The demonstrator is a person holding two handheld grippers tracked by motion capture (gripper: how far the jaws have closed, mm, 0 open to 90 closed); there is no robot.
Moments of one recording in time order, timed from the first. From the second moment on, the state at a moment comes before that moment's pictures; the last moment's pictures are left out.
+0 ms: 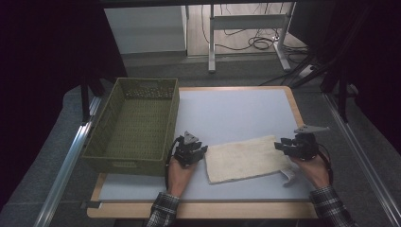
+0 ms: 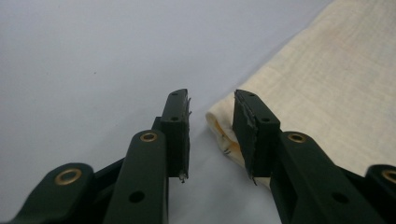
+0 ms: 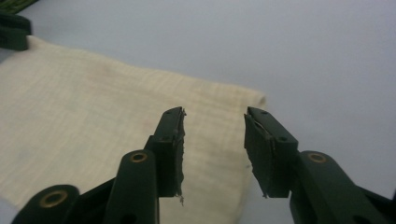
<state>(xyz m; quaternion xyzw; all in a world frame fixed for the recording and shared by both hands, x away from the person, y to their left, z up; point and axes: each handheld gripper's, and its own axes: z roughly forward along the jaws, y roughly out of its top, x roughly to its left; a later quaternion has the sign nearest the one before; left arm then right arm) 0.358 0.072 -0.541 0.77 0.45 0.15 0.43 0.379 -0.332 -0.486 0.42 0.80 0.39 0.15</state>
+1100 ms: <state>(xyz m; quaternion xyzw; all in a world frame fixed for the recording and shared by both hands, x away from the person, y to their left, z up) 0.370 0.061 -0.543 0.80 0.44 0.15 0.39 0.310 -0.192 -0.518 0.25 0.88 0.40 0.06</state>
